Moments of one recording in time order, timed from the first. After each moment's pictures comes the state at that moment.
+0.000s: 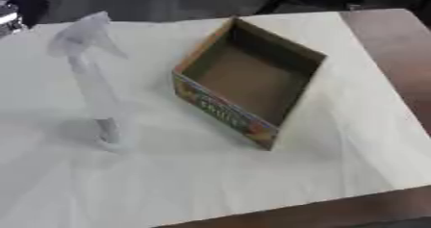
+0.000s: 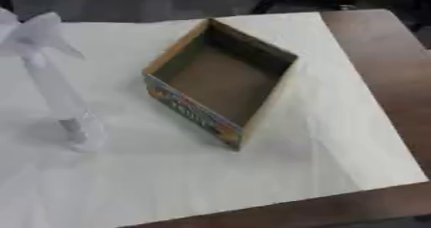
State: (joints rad) left arm -0.74 1.15 -0.22 -1.92 0.00 0.08 -0.55; right arm -0.31 -0.52 -0.34 -1.77 -0.40 -0.12 0.27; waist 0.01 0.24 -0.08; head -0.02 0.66
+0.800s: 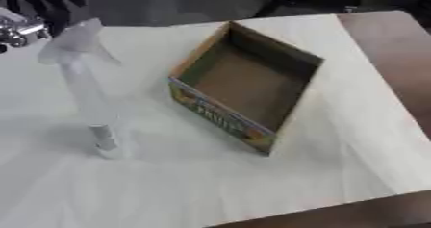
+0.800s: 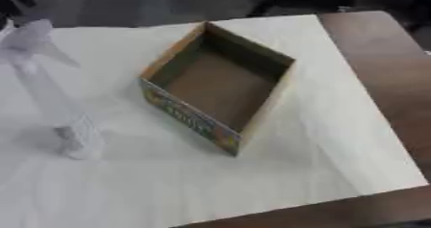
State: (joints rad) left arm -0.77 1.10 -0.27 -1.85 -0.06 0.07 -0.60; right arm -0.32 -0.52 -0.34 -1.77 -0.40 -0.12 0.28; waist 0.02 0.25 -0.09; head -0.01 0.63
